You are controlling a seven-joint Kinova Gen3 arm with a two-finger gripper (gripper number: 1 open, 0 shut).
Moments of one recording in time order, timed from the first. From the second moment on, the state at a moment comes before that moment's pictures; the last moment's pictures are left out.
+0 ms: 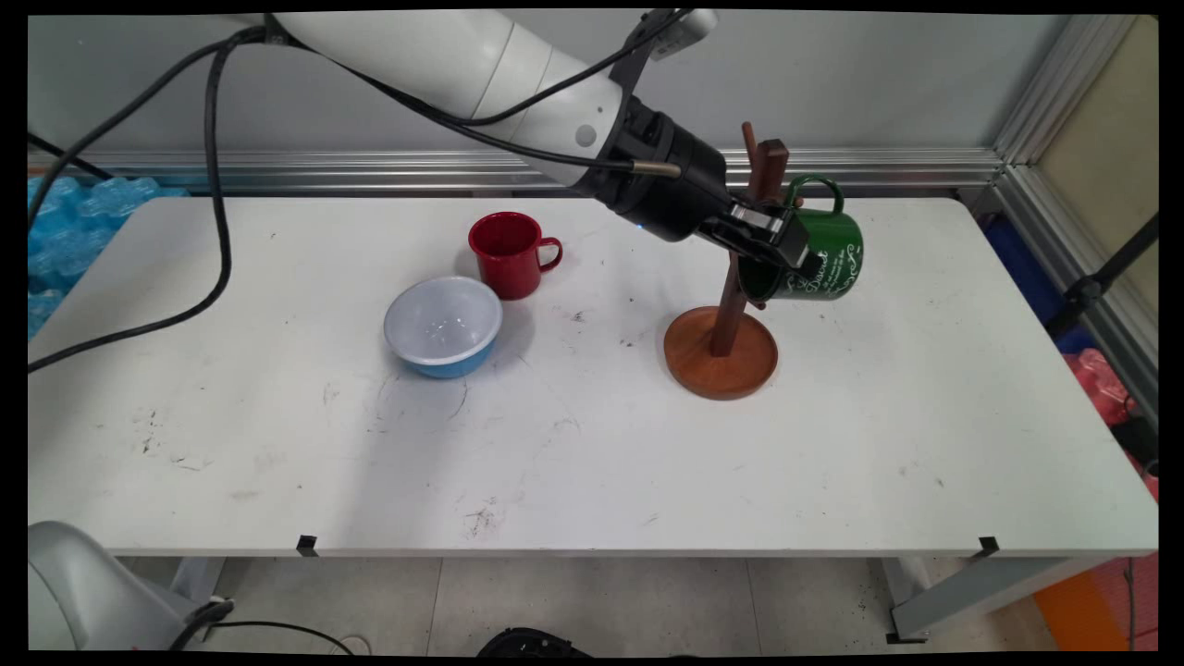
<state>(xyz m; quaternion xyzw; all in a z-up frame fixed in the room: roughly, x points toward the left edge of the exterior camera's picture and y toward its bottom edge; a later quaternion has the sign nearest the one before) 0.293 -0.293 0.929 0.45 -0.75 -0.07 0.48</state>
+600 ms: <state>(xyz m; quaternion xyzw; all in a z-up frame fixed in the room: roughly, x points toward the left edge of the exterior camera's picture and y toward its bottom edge) 0.293 -0.276 0.941 0.44 -0.75 -0.09 0.48</state>
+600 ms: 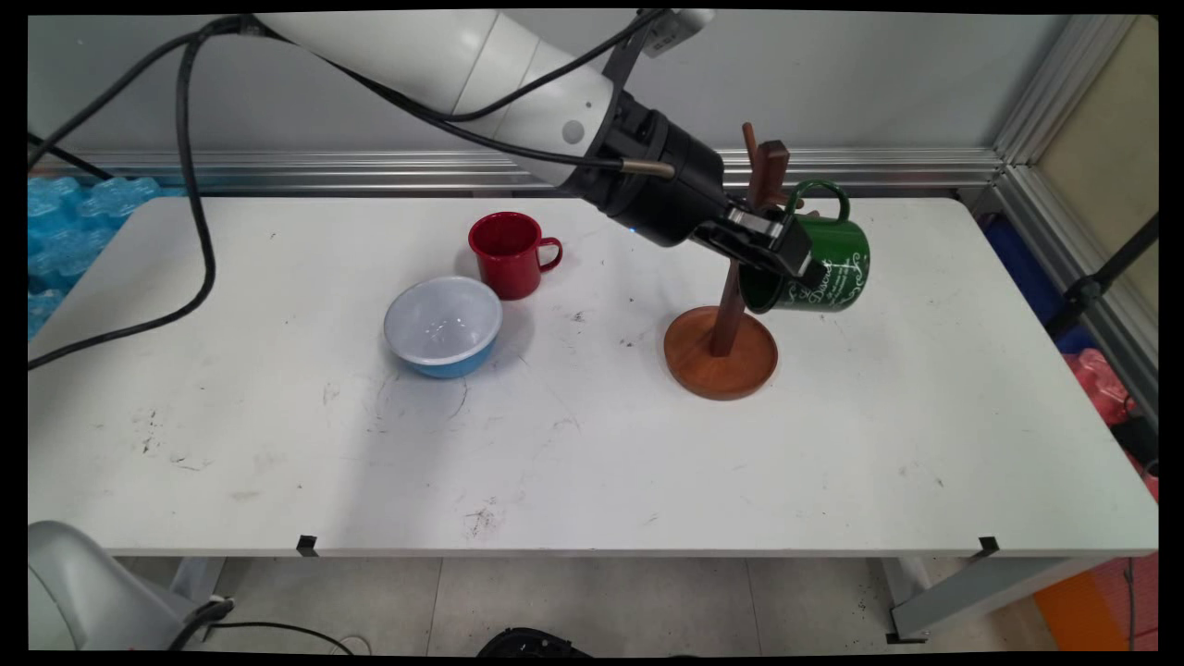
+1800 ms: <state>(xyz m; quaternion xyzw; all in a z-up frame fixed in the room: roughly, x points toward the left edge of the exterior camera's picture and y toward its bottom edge) 0.367 -0.245 0.993 0.41 -0.81 -0.06 0.41</state>
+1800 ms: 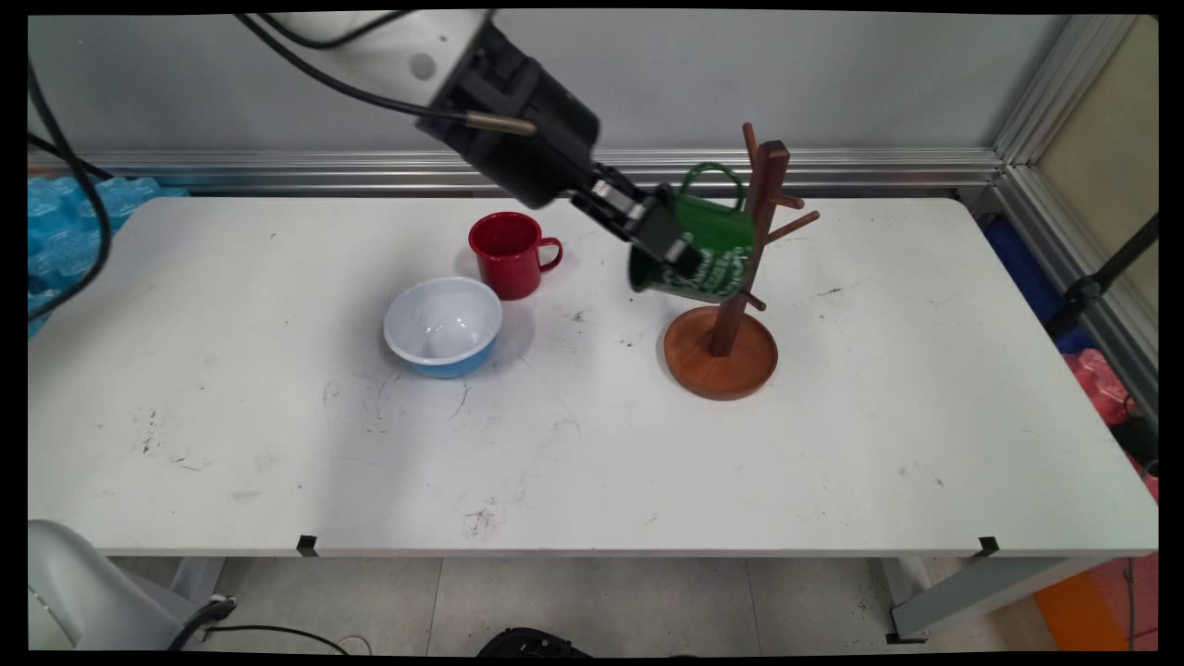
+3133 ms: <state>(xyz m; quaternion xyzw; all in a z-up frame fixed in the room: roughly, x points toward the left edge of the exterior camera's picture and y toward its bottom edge) 0.440 -0.198 1.009 0.33 -0.92 -0.01 0.18</state>
